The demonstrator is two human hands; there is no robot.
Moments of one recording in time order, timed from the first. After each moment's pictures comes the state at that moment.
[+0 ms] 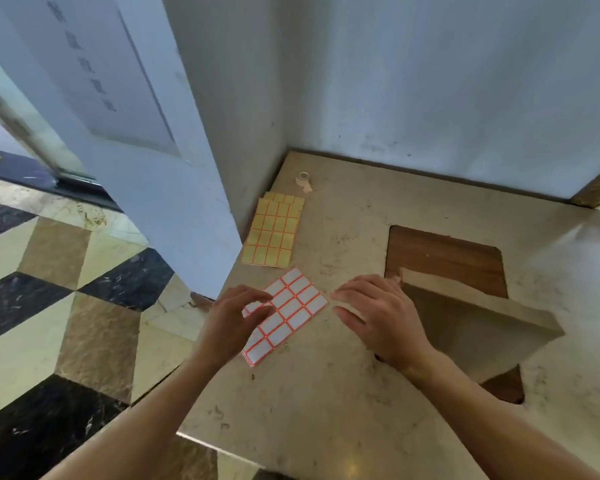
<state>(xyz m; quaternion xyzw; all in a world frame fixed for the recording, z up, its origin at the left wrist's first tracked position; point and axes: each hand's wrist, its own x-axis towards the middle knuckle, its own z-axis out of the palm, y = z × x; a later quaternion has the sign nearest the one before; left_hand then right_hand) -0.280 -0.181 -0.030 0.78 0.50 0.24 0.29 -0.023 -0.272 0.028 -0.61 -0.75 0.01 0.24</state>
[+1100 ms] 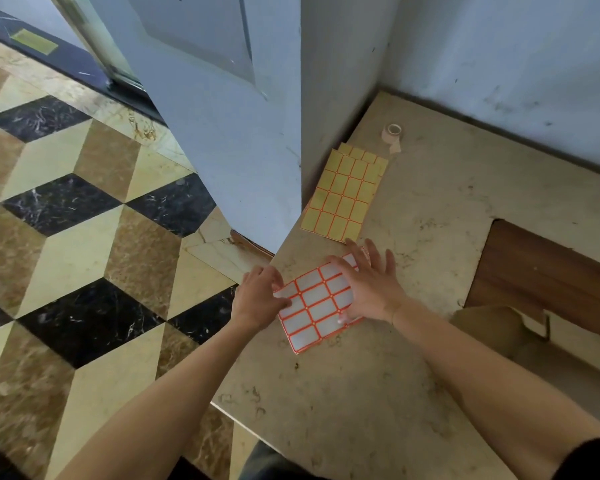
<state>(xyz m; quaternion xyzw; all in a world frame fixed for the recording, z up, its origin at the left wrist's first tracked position) -0.320 -0.131 -0.118 0.64 0.69 0.06 0.35 -0.087 -0.122 -0.120 -0.59 -0.77 0.18 -0.13</state>
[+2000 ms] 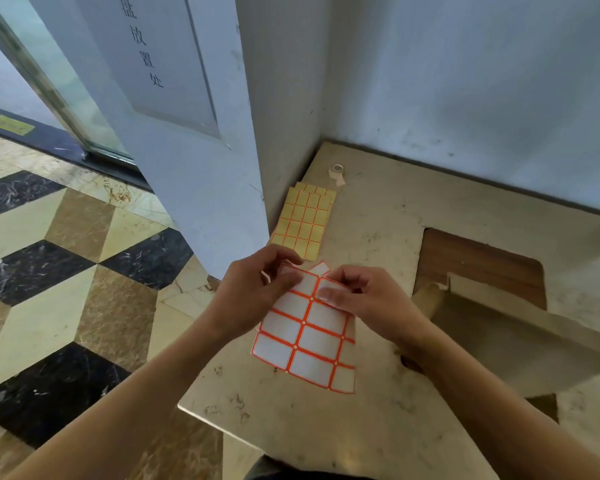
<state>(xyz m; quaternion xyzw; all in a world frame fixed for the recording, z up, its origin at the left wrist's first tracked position) -0.290 -0.174 0.058 0.75 0.47 0.28 0.38 -0.085 -0.225 0.067 -0.58 -0.57 0.48 0.32</state>
